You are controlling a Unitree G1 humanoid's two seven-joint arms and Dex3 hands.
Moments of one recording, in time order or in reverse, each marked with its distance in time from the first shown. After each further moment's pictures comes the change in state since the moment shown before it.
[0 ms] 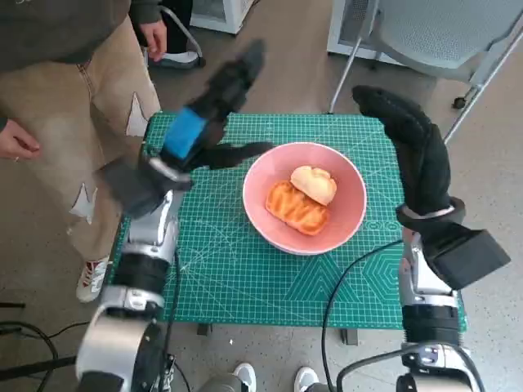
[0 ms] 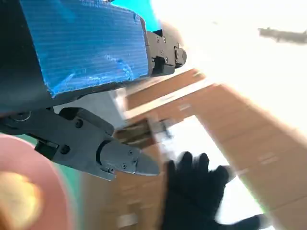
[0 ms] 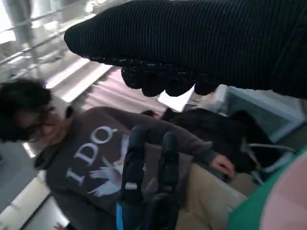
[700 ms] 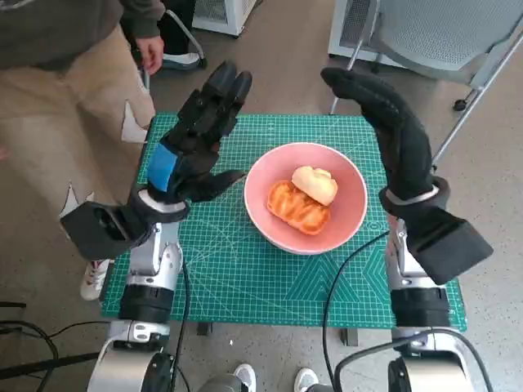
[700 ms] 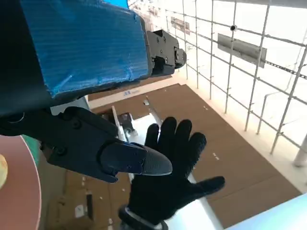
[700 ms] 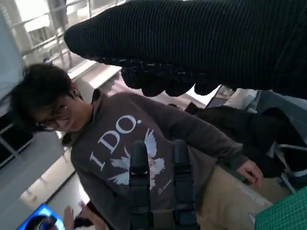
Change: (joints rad) left arm 0.153 -0.036 0.023 -0.214 -0.143 0.056 -0.115; right arm -0.110 0.017 0.028 0.110 0.009 -0.093 0.055
